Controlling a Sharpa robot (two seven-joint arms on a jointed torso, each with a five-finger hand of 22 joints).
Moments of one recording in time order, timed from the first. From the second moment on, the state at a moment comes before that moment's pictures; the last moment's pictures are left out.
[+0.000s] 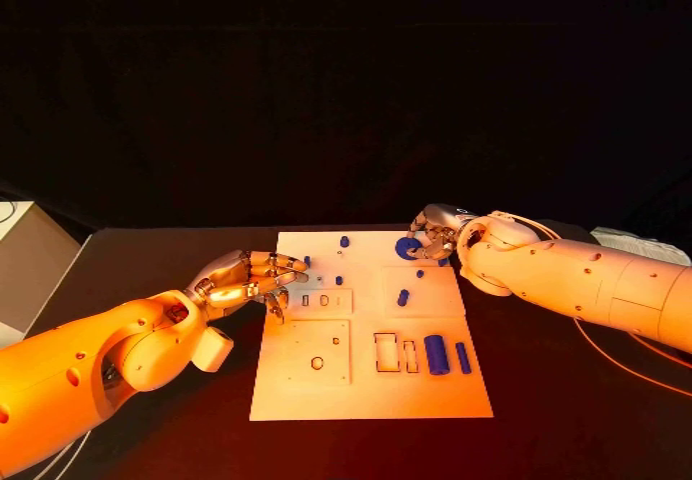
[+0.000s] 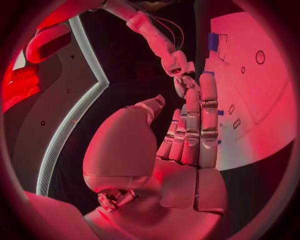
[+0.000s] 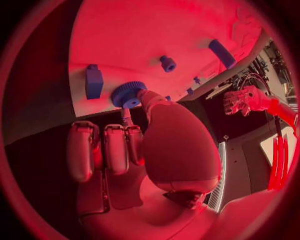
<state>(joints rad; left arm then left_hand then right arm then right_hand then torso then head) 0.98 -0.91 0.22 1.53 -0.39 0.06 0.28 1.35 -0.16 0.46 0.19 0.05 0.75 0.19 0.25 0.33 1.02 0.13 0.07 0.07 1.18 0.04 0.53 0.72 0.18 1.39 0.11 0.54 0.18 1.36 -0.62 -0.17 1.07 -1.30 -0.32 -0.15 1.39 -0.20 0.33 0.26 0.30 0.93 0.12 0.10 0.42 1.46 0.04 1.50 1.31 1.47 -0.05 1.44 1.24 0.05 1.47 0.04 1.42 1.31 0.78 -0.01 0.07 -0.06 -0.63</state>
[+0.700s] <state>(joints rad) 0.98 -0.92 0.22 1.52 -0.39 0.06 0.28 1.35 -0.16 0.46 0.19 0.05 0.75 0.19 0.25 0.33 1.02 0.13 0.07 0.07 1.18 0.04 0.53 0.73 0.18 1.39 0.11 0.54 0.18 1.36 -0.64 -0.16 1.20 -1.37 -0.42 -0.18 1.40 -0.21 0.38 0.24 0.30 0.94 0.12 0.11 0.42 1.46 0.04 1.50 1.31 1.47 -0.05 1.44 1.24 0.05 1.47 0.04 1.42 1.31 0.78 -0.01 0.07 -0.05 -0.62</state>
